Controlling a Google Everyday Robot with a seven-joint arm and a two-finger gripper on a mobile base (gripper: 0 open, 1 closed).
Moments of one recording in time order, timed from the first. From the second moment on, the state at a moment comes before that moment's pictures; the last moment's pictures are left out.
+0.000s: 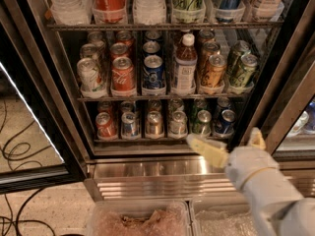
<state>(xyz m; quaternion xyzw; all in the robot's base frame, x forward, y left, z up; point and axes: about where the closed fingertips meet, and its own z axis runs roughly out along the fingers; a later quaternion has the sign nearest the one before) 0.469 -0.174 0.813 -0.04 0.77 0.11 0.63</state>
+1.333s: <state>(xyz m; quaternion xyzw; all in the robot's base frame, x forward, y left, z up) 0.488 -0.126 0.832 -0.09 0.72 0.12 0.68</state>
